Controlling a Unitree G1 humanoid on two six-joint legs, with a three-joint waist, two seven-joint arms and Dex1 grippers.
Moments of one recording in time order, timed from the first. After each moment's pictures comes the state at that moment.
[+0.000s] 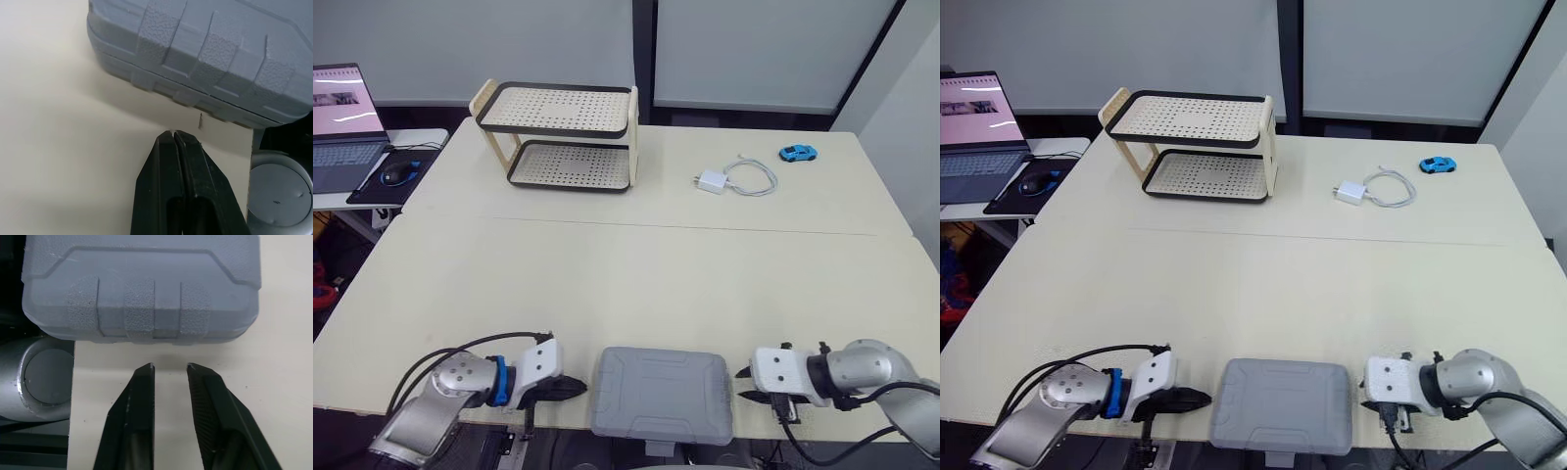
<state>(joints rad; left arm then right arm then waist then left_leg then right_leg) 0.11 0.79 -0.19 -0.12 -0.15 0.13 -1.16 0.07 -1.01 0.34 -0.50 0.00 0.34 1.03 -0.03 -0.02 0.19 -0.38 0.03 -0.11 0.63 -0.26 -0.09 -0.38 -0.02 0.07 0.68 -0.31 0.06</state>
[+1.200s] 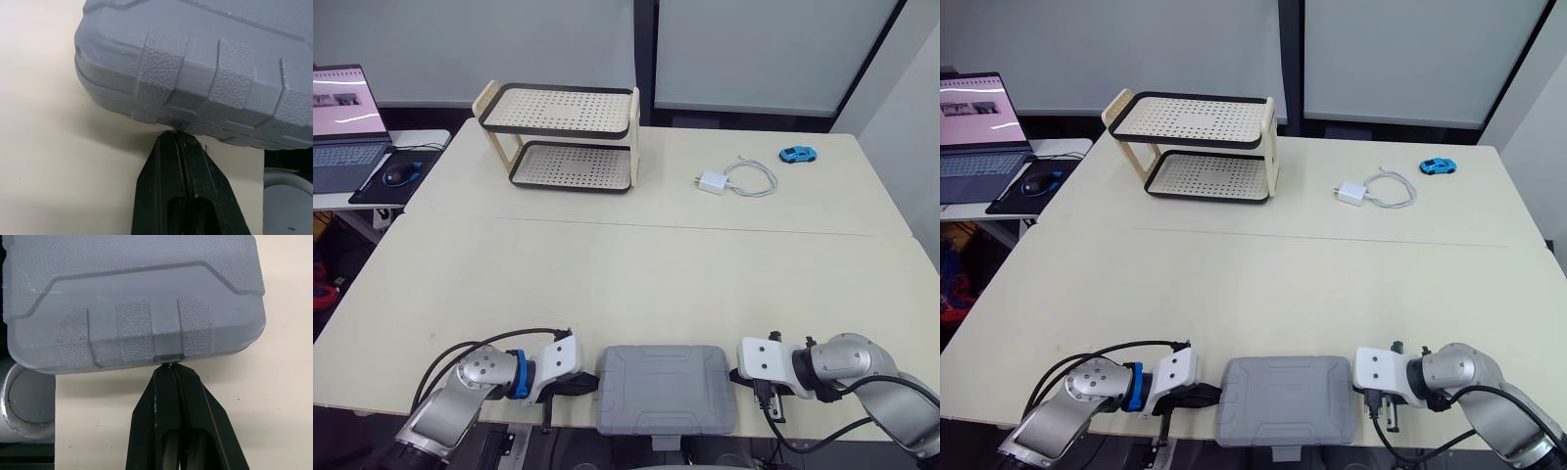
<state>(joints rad) 0.05 0.75 -0.23 -0.10 -0.11 0.14 -1.17 0.02 -0.93 0.34 -0.51 -0.02 0.47 1.04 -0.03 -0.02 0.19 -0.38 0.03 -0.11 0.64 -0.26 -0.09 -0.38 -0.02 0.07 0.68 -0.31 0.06</state>
